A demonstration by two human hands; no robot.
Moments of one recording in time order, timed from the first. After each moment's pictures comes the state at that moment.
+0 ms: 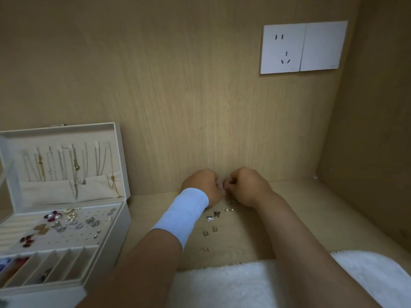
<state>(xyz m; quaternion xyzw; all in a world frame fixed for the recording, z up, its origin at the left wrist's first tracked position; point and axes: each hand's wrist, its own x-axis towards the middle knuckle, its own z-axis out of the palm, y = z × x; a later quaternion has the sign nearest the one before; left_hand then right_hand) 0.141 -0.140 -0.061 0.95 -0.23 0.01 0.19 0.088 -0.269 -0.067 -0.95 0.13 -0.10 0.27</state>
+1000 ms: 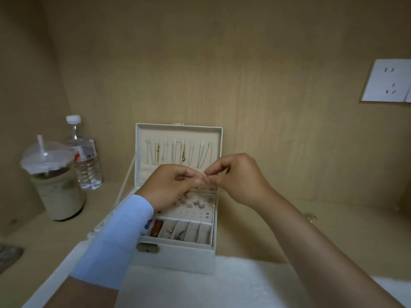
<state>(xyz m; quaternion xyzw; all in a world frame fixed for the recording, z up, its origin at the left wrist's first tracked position) 0.084 0.145 0.005 0.82 -0.19 0.01 0.54 0.072 -0.043 0.012 -0.87 -0.12 -0.17 0.45</state>
